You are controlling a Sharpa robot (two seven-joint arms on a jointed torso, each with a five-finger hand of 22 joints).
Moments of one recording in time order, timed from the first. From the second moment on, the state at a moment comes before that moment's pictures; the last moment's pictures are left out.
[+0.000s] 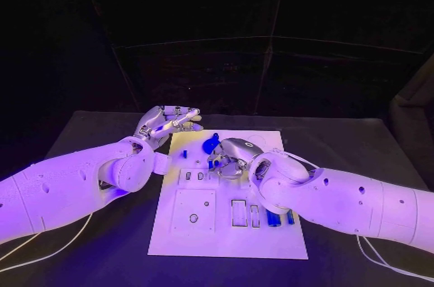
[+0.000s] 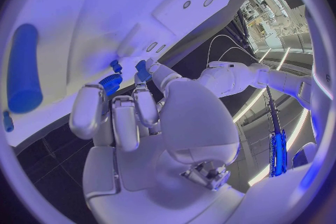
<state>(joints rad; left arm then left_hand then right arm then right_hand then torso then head) 1.15 -0.88 0.03 1.50 -0.10 -0.29 0.48 1.32 0.00 0.14 0.08 0.05 0.99 0.21 0.10 0.07 1.08 0.16 0.08 0.07 1.13 0.12 0.16 0.22 0.18 0.93 0.23 0.25 0.07 1.15 -0.52 -0.05 1.50 -1.46 -0.39 -0.27 1.28 0.01 0.37 -0.05 0.09 1.04 0.13 0.11 0.07 1.39 0.04 1.30 1.30 1.47 -0.03 1.48 1.31 0.10 1.38 0.08 1.37 1.11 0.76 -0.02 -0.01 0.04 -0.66</state>
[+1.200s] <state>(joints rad) 1.15 -0.87 0.03 1.48 -0.10 -0.29 0.48 1.32 0.00 0.15 0.08 0.05 0.99 0.21 0.10 0.07 1.08 0.16 0.08 0.07 1.13 0.12 0.15 0.22 0.18 0.93 0.23 0.25 0.07 1.12 -0.47 -0.04 1.46 -1.56 -0.34 -0.28 1.24 -0.03 0.37 -0.05 0.10 1.06 0.13 0.10 0.07 1.38 0.04 1.30 1.30 1.47 -0.03 1.48 1.31 0.10 1.38 0.07 1.37 1.10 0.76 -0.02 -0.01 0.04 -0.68</state>
